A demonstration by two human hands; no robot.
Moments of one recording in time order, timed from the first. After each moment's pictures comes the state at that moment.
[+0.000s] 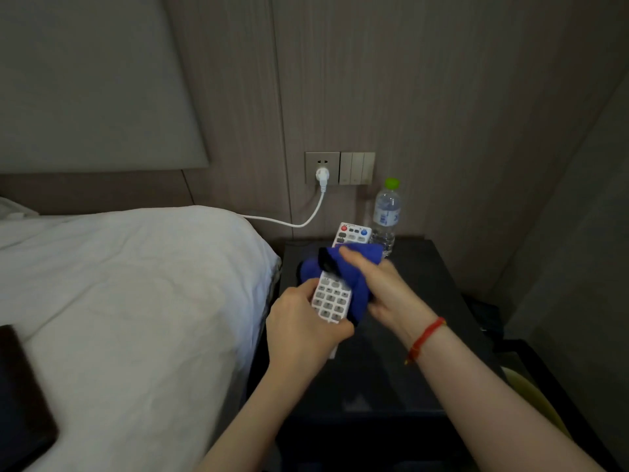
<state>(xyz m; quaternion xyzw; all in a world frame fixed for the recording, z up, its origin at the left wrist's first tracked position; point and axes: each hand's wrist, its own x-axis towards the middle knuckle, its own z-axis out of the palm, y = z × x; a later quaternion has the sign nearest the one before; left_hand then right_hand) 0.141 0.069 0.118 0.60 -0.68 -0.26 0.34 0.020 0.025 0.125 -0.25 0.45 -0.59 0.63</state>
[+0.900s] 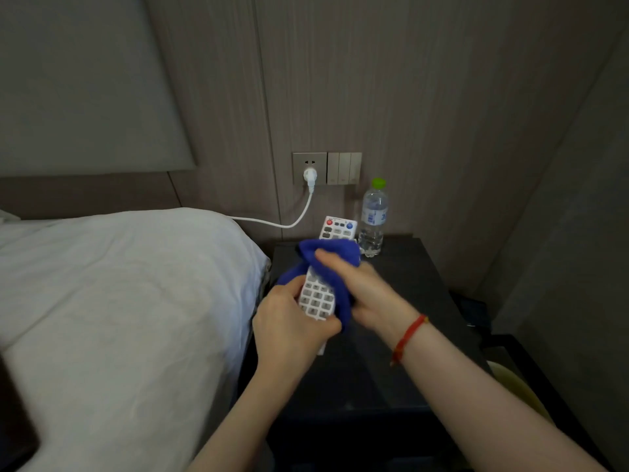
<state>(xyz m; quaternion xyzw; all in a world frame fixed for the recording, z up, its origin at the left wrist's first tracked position) 0.137 0.070 0.118 0.60 -0.67 -0.25 0.35 0.024 0.033 0.133 -0.24 0.46 -0.55 0.65</state>
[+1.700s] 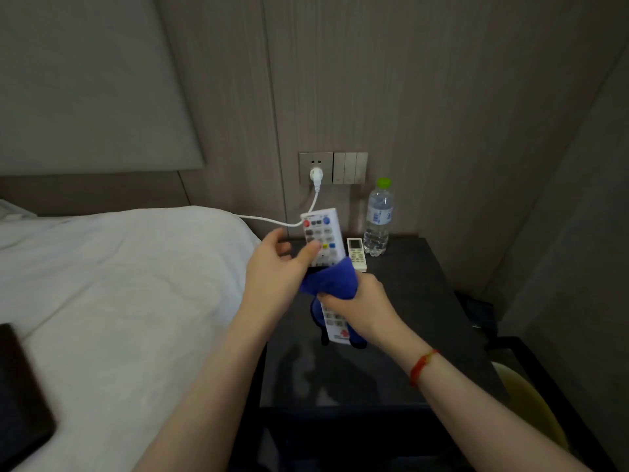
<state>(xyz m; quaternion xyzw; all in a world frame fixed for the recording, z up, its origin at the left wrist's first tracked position) 0.147 0.033 0.157 0.55 -0.57 -0.39 0.46 0.018 0.056 0.109 -0.57 0.59 -0.43 0.38</state>
